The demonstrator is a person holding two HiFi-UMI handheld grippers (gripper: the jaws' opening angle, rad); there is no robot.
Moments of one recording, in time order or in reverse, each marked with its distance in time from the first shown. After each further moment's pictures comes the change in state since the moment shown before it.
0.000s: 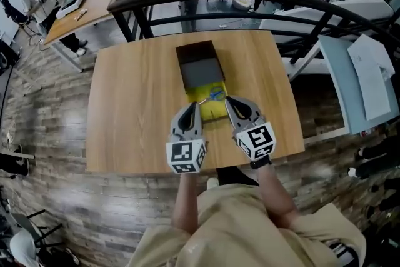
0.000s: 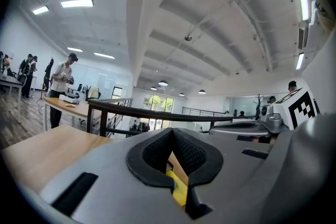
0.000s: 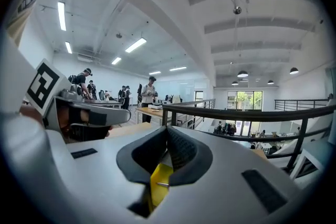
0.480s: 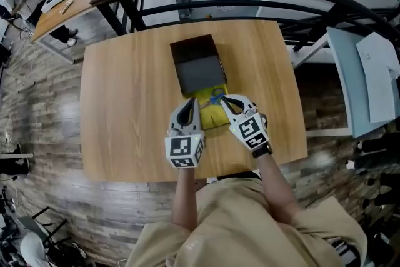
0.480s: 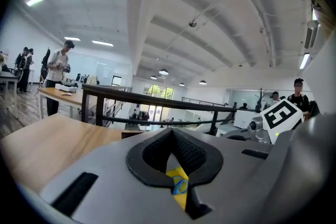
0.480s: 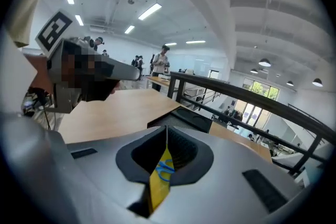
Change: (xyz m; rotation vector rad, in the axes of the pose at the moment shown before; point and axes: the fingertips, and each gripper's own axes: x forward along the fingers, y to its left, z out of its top) left arm 0.095 0.048 -0.048 -0.029 0.125 -0.020; right arm 0.096 -0.037 -0.114 -0.165 0.333 0.140
